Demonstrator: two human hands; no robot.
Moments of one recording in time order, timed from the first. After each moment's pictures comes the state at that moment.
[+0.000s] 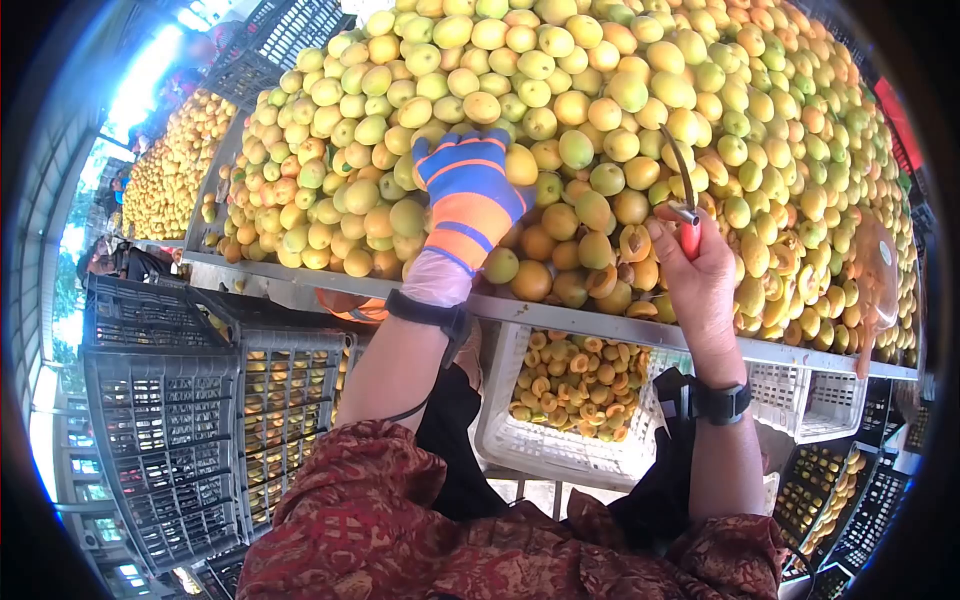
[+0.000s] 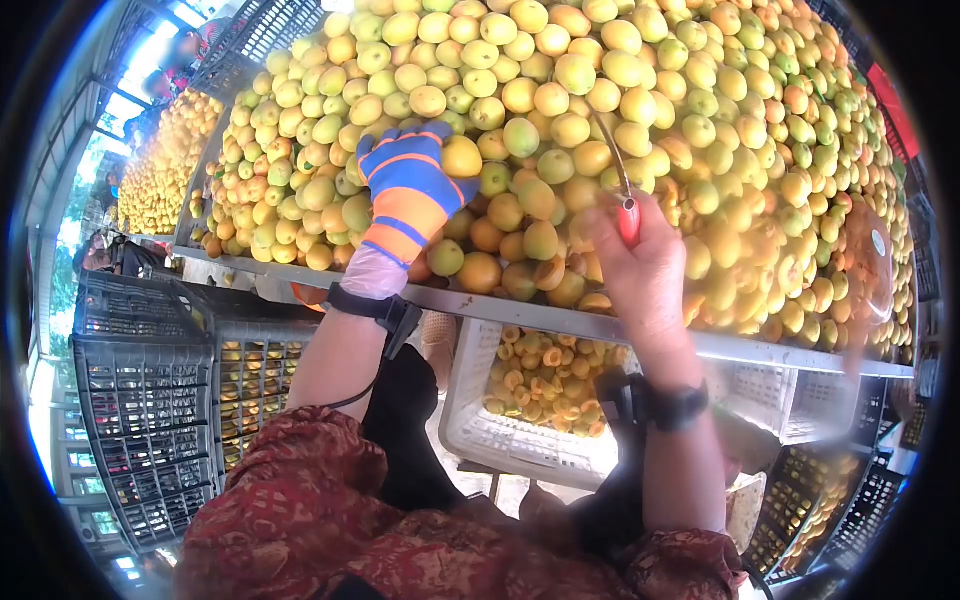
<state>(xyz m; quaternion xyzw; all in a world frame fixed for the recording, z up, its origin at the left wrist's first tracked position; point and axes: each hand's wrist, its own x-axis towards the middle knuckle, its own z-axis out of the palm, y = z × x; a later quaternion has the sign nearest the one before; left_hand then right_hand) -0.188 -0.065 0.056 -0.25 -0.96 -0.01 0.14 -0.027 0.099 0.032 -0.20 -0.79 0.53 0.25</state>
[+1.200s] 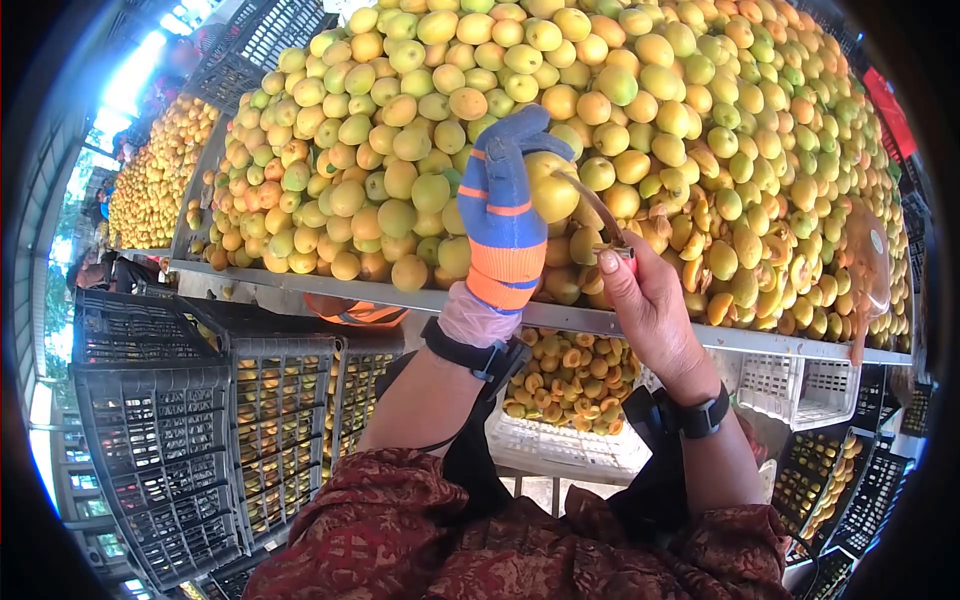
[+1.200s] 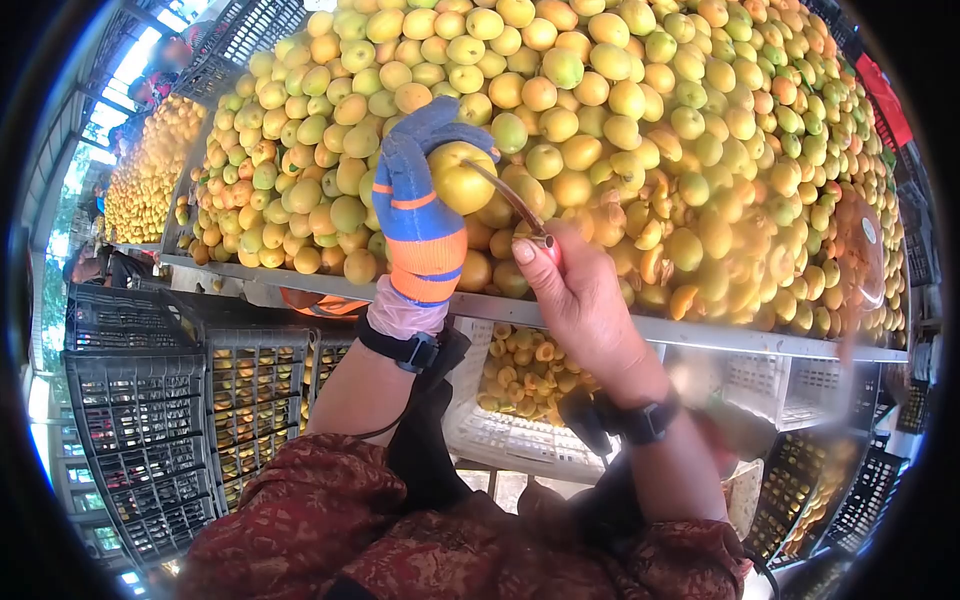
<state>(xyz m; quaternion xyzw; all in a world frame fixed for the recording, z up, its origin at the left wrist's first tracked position) -0.139 -0.036 0.043 -0.25 -0.51 -0.82 0.03 -0.014 0.066 0.043 -0.09 -0.77 0.63 0.09</state>
